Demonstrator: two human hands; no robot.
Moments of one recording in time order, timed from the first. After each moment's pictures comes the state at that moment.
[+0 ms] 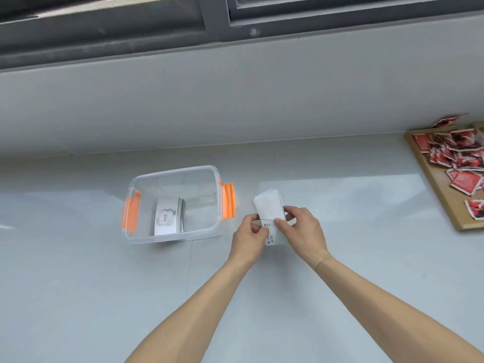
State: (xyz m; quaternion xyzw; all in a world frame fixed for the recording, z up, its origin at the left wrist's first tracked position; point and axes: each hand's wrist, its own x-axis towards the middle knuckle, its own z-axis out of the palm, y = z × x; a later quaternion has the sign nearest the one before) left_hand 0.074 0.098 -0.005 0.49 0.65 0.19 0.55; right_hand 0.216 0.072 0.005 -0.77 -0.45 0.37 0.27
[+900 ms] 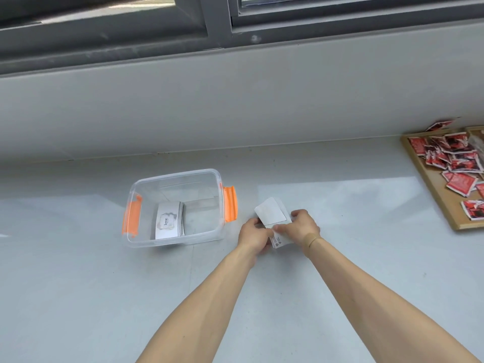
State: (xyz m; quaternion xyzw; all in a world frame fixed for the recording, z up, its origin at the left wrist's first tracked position) left_hand 0.088 0.115 -0.013 0.36 0.65 0.17 0.65; right_hand 0.218 0.099 -0.012 -0.82 -0.28 0.47 0.18
